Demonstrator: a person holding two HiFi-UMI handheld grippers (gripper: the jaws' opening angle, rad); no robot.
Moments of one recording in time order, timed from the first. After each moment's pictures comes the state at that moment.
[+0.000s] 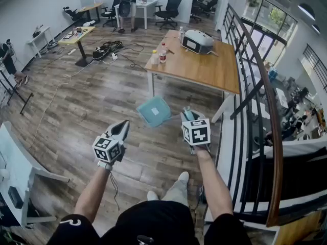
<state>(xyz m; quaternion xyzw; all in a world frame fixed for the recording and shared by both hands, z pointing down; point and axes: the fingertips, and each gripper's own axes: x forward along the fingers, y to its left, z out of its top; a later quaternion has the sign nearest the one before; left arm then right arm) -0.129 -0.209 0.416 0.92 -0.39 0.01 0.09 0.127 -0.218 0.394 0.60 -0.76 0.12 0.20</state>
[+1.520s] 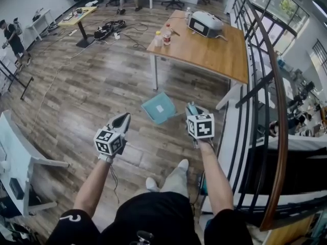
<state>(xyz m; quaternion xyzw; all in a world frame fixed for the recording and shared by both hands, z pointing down) -0.105 -0.252 0.479 0.90 -0.41 0.05 0.13 0.168 -0.267 0.479 0.58 -0.76 0.18 0.23</state>
